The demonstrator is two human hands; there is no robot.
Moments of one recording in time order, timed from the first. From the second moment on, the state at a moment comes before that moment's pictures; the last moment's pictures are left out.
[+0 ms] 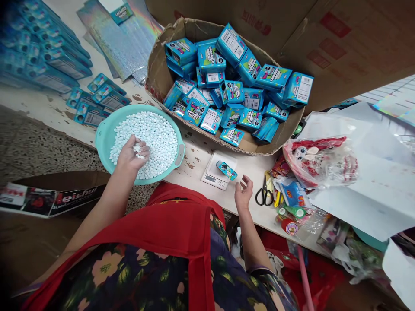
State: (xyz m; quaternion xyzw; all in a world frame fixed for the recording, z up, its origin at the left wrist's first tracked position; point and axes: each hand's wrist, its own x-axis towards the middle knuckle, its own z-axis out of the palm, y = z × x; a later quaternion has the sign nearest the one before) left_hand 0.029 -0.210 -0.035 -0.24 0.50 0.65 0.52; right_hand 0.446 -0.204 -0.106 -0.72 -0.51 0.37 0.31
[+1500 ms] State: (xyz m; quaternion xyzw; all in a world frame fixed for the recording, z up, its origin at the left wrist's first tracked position) left_hand 0.034 -0.193 0.001 0.15 0.71 0.60 0.33; right_hand 0.268 -0.163 -0.037 -0.37 -0.67 0.54 0.36
